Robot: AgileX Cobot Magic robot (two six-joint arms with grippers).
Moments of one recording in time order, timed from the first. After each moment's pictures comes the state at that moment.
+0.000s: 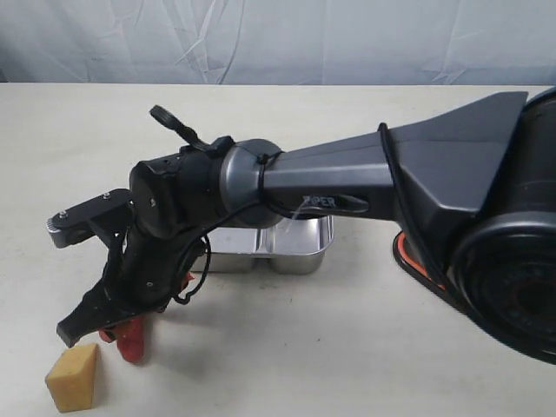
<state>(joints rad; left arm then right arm) -0.03 0.01 0.00 -0.06 0.23 0.00 1.16 2.21 -1.58 0.40 0.67 -0.18</state>
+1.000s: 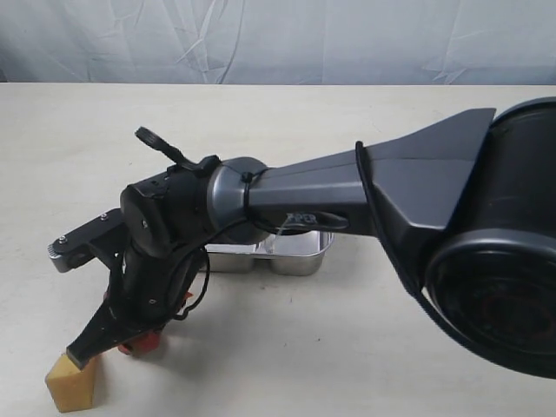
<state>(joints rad) -0.03 0.01 0.00 -0.06 0.23 0.00 1.18 2.25 -1.59 0.33 0.72 -0.16</state>
